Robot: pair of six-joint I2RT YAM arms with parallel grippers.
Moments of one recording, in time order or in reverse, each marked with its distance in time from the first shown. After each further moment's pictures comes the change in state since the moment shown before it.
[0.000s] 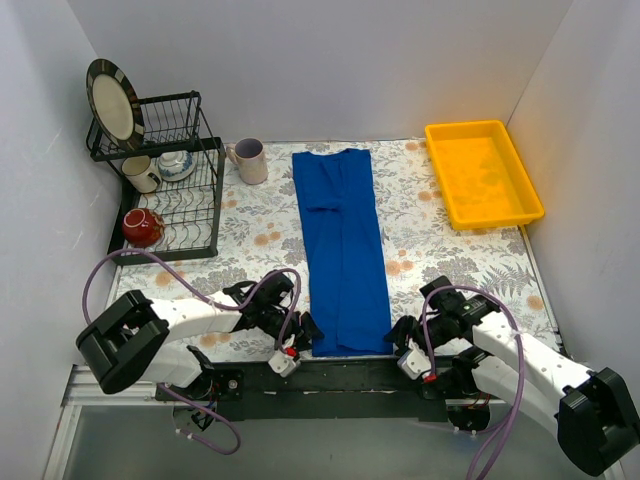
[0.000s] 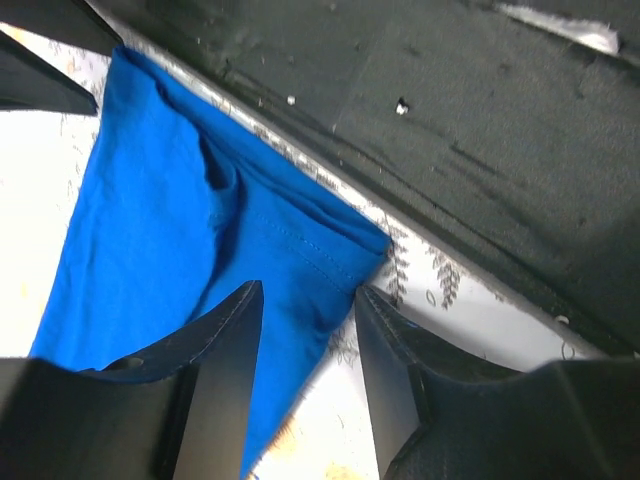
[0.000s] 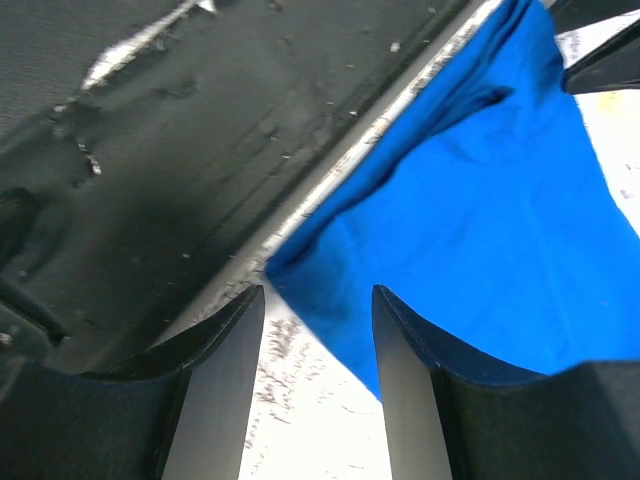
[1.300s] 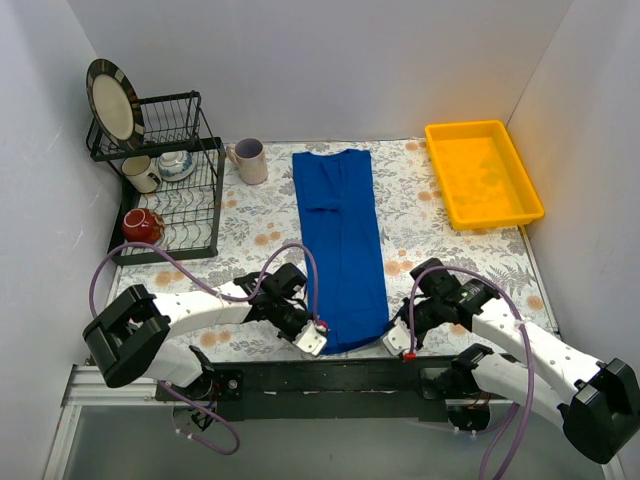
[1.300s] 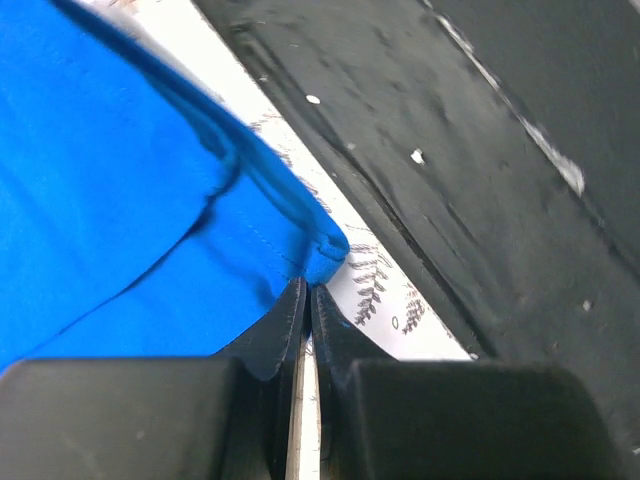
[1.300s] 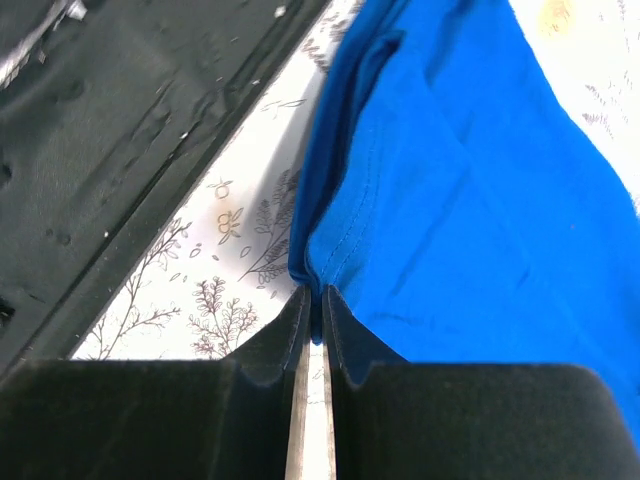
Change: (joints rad) left arm -0.066 0.045 0.159 -0.167 -0.090 -0.491; right arm 0.092 0.046 0.180 -0.006 0.123 0.296
